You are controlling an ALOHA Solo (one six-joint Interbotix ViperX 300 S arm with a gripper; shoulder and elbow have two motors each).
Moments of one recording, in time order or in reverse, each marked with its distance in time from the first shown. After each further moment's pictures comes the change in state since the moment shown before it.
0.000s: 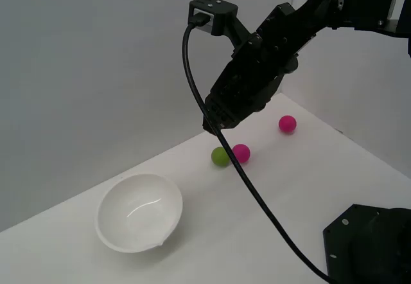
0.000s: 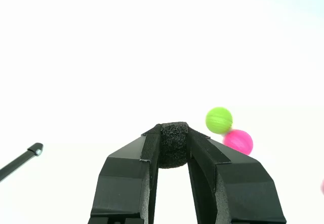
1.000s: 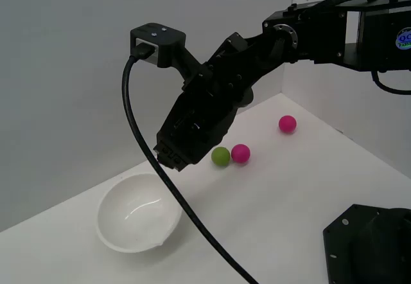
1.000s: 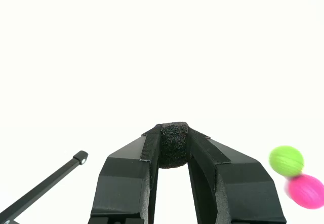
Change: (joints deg) arm -14.2 -6.2 -6.3 -2.0 -1.9 -0.1 -7.7 -5.1
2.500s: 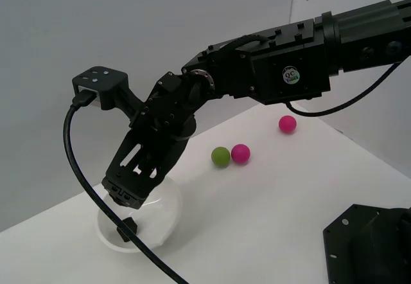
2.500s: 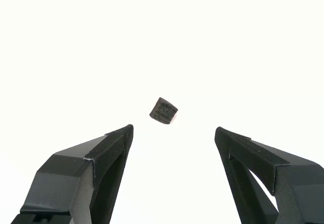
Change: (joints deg) arm -5.9 -13.2 -13.1 -6.2 -6.2 0.0 -3.8 0.0
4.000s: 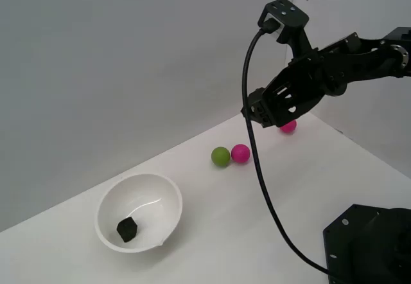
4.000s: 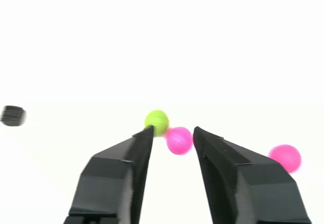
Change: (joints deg) arm 31.6 33.3 33.3 24.0 23.9 7.2 -3.6 -0.4
